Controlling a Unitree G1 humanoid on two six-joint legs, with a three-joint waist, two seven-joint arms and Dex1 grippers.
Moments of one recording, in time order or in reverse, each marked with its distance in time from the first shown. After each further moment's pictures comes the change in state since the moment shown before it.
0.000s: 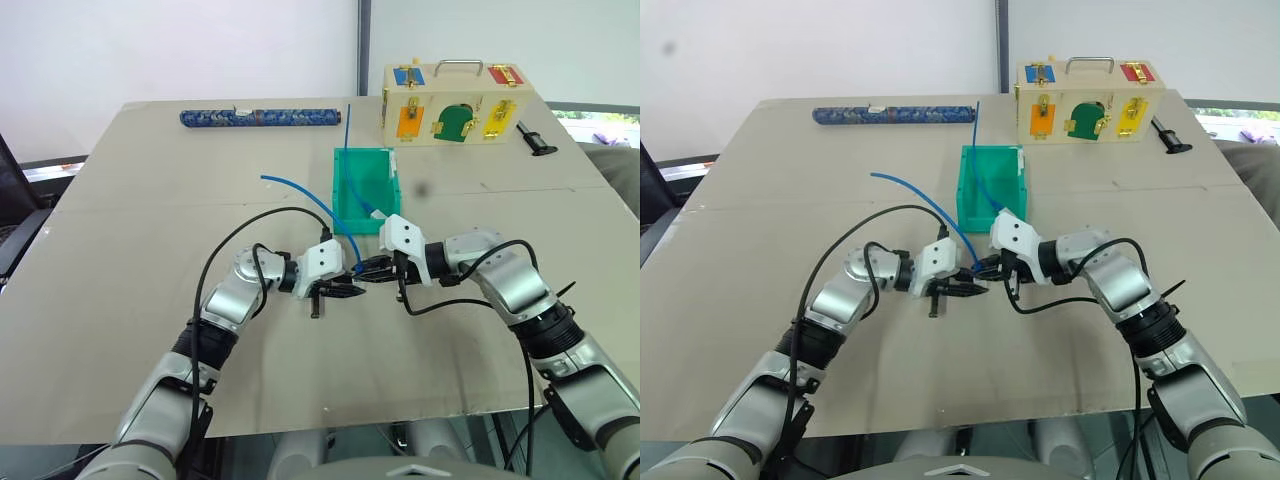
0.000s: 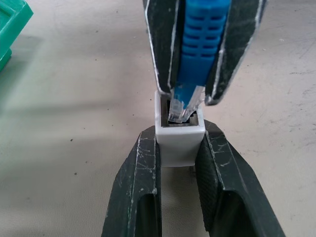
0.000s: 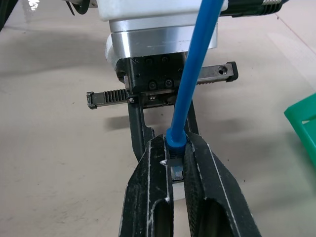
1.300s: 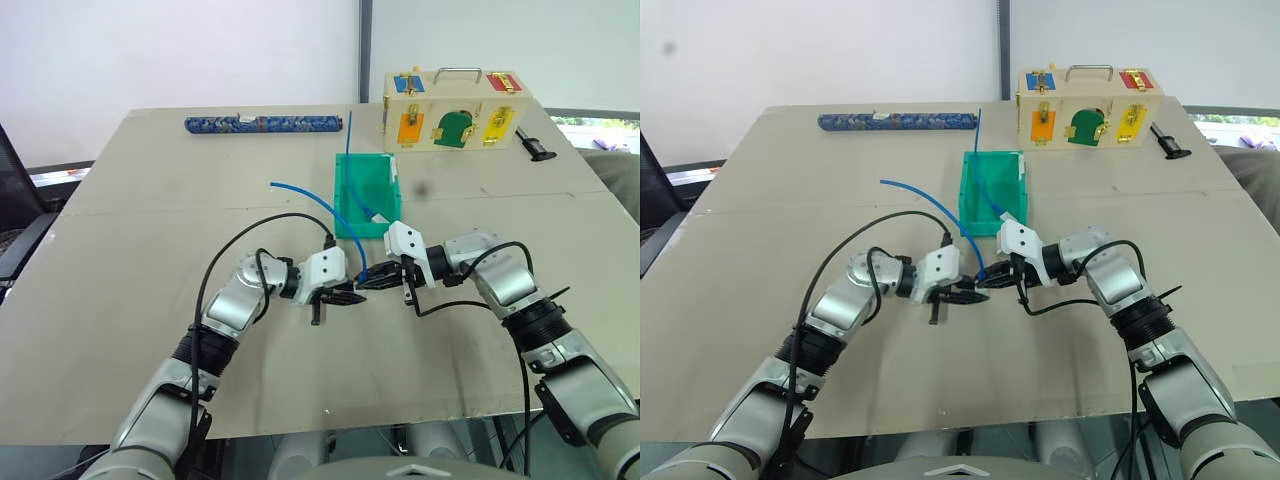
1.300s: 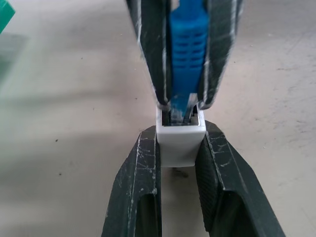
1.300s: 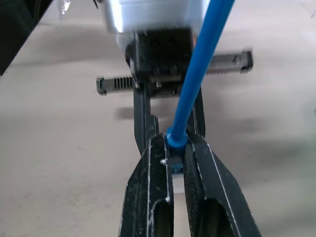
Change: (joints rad) left arm 0.019 -0.004 -0.021 -0.040 0.037 0.010 -0.014; right arm -0.016 0.033 -0.015 0.186 -0.020 -0.086 0.166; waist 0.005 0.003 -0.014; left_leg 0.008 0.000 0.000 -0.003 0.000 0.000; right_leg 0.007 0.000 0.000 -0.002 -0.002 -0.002
